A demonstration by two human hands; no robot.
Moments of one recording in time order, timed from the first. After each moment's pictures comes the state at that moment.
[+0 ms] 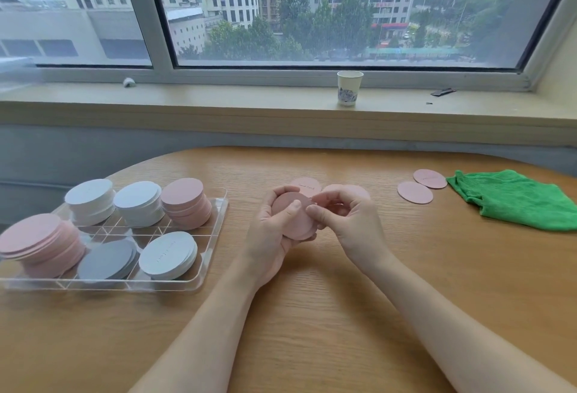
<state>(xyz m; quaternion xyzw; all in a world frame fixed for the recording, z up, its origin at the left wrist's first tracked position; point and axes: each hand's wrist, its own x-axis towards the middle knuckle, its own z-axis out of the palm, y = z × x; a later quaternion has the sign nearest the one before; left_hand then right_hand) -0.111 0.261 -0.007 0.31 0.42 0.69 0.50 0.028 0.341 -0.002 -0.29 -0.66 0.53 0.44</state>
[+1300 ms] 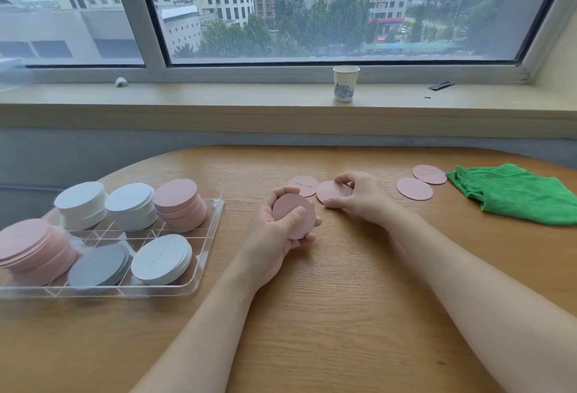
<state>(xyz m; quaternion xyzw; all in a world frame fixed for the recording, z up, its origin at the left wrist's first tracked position) -0.109 0.268 -0.009 0.30 0.45 0.66 0.52 0.032 0.456 -0.017 -0.47 -0.82 0.27 0.19</state>
